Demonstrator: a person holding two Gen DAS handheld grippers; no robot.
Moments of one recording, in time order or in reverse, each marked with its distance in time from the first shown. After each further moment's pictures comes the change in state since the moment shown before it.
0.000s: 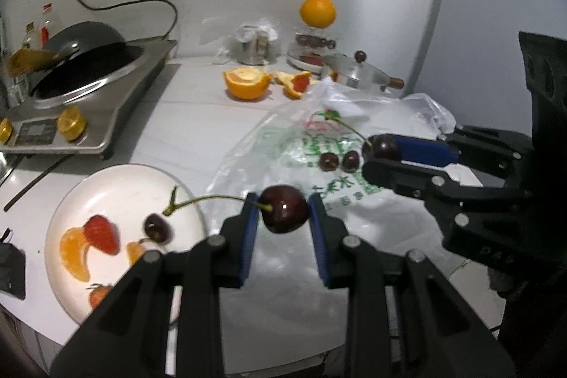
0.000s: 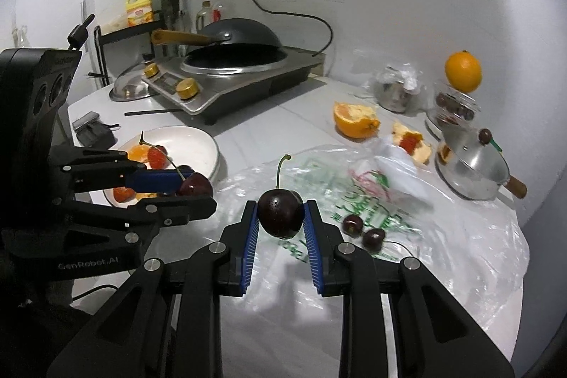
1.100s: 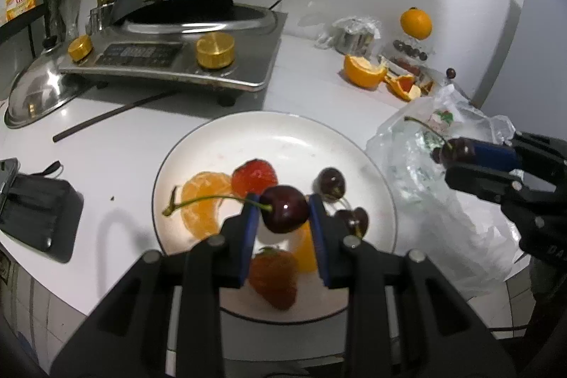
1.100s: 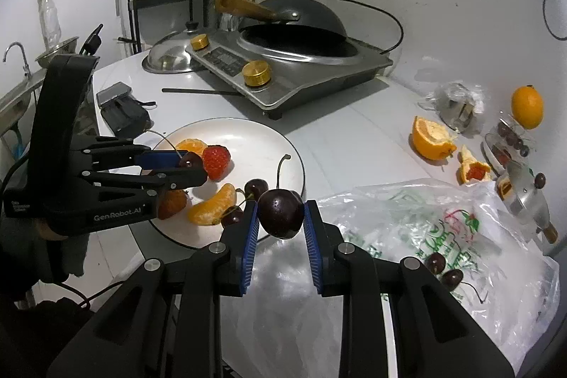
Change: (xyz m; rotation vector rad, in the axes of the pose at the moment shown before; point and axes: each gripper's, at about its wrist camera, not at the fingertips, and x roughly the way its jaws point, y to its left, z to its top) left arm -0.011 0.136 -0.048 -0.195 0.023 0.153; right arm 0.055 0.089 0.034 -0.131 0.086 0.083
